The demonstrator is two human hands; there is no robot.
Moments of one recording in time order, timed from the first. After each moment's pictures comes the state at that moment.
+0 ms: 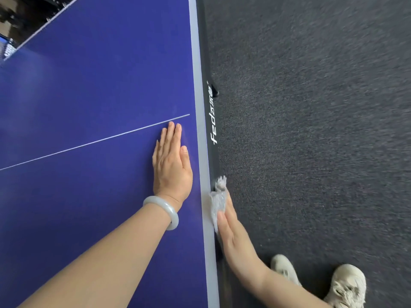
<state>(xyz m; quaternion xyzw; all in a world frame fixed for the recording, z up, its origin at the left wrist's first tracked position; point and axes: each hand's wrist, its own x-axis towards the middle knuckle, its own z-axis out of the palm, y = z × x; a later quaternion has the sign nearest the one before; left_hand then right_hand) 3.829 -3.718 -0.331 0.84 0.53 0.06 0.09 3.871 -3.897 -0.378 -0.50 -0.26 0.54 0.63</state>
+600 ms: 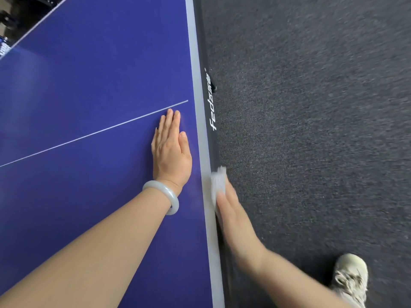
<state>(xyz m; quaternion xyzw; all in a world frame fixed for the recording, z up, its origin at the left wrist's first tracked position) 3.825 -3.717 -0.332 0.85 0.52 0.07 0.10 3.870 -3.892 -0.359 -0.53 -0.16 0.59 0.59</state>
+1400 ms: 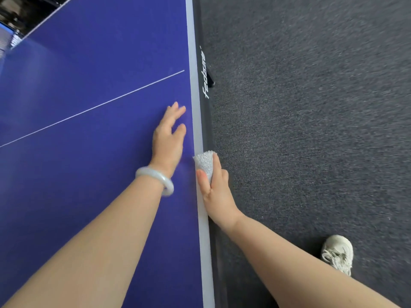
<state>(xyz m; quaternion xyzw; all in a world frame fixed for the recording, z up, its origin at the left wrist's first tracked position) 3.794 -3.786 -0.315 0.77 0.52 0.19 0.32 3.829 -3.932 -0.367 -0.61 -0.22 0.57 0.51</state>
